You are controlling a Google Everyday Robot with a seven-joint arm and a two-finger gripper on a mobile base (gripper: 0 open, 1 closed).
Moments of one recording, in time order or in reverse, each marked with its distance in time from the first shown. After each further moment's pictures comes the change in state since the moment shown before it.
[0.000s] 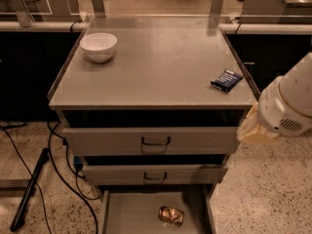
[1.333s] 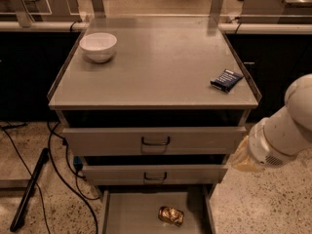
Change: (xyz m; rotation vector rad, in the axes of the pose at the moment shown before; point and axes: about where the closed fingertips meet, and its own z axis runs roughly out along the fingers) arm 0.041 0.018 0.092 -0.029 0.007 0.002
